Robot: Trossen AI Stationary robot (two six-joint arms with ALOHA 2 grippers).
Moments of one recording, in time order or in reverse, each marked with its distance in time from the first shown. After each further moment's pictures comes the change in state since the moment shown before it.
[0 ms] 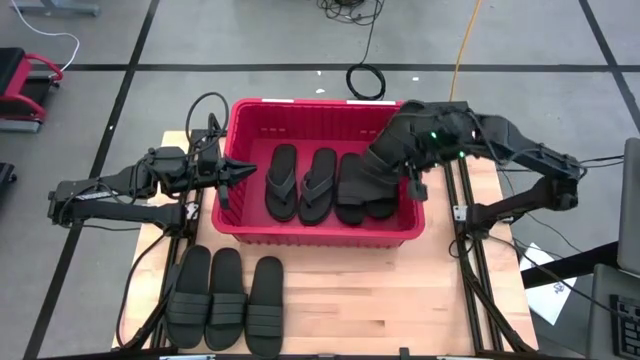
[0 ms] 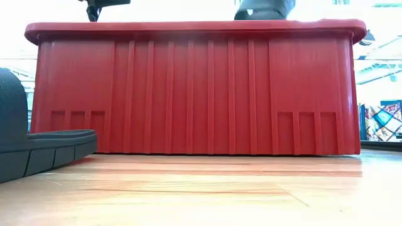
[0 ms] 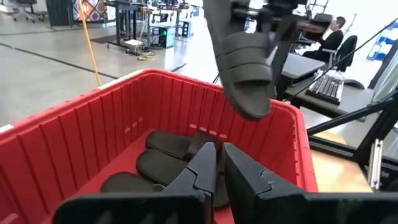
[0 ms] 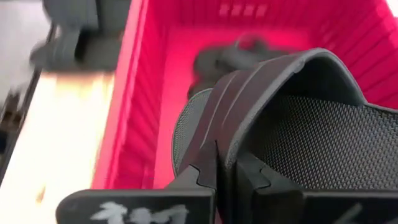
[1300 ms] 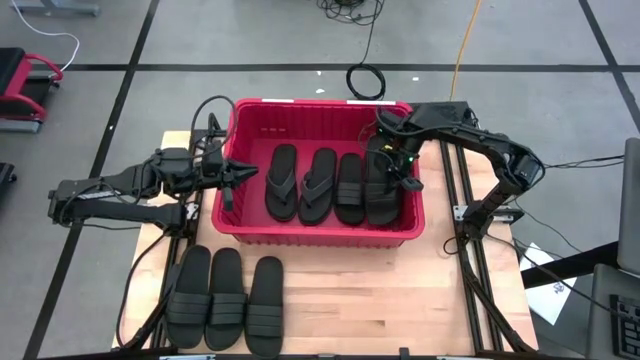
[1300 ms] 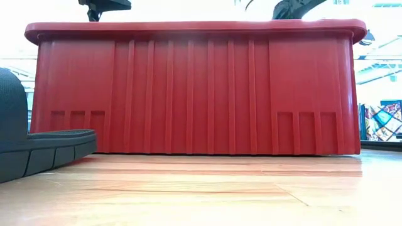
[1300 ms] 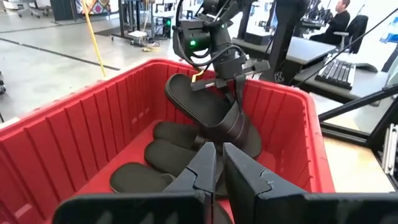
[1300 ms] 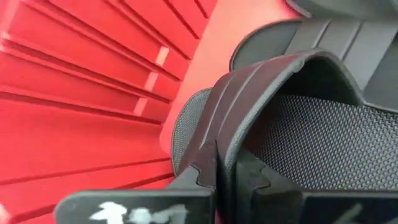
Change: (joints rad) left arm 0.000 0.022 0.000 -0.031 -0.014 0.026; right arm -0.417 0.362 -0.290 -0.178 -0.497 -0.807
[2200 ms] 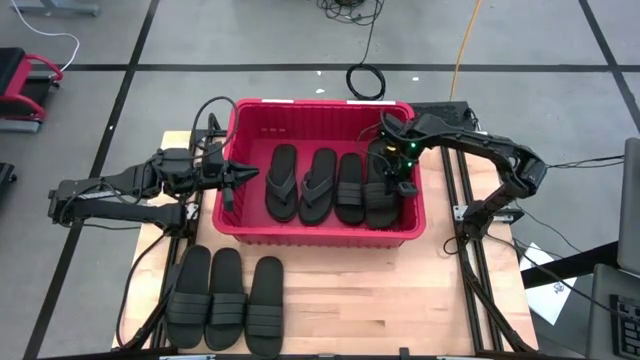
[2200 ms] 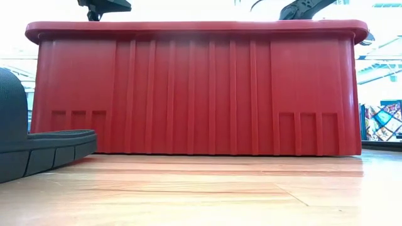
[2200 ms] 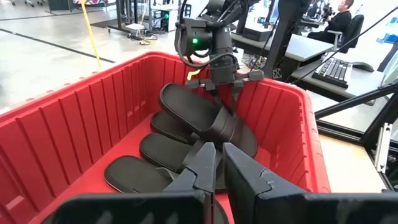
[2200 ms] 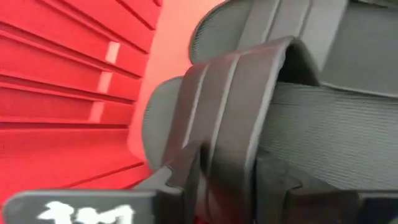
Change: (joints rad) left arm 0.000 0.005 0.000 -0.015 0.012 -0.033; right arm 0.001 -0.053 -0.125 0.159 0.159 0.138
